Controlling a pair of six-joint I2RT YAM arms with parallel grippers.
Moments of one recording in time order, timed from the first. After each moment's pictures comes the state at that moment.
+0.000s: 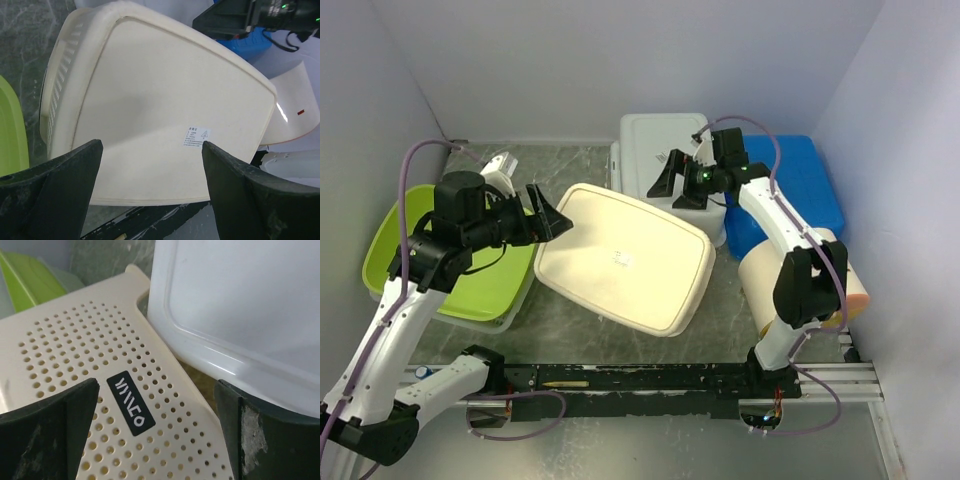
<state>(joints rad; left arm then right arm) -0.38 0.95 1.25 -0.76 0.28 -0.55 0.26 1.73 1.47 -0.54 -0.66 0.49</state>
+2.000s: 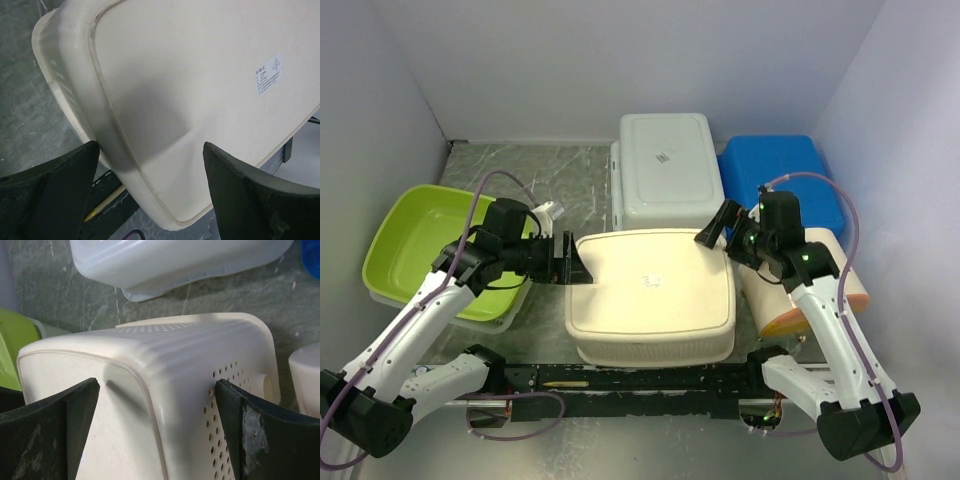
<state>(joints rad) -0.48 0.99 0.97 -0.77 0.50 -0.46 0.27 0.94 1.02 -0.80 -0.17 0.67</state>
